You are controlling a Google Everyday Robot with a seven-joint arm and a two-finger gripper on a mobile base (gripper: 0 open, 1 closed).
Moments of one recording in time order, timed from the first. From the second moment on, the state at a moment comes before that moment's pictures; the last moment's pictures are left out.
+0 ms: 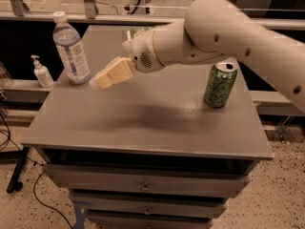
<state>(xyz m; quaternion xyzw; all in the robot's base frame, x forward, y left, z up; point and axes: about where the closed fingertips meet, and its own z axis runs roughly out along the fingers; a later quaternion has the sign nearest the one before) 0.568 0.102 0.933 -0.50 0.68 0.32 0.43</state>
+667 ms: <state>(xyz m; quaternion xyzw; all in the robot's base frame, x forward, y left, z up) 0.615 0.199 0.916 -0.49 0.62 0.38 0.48</state>
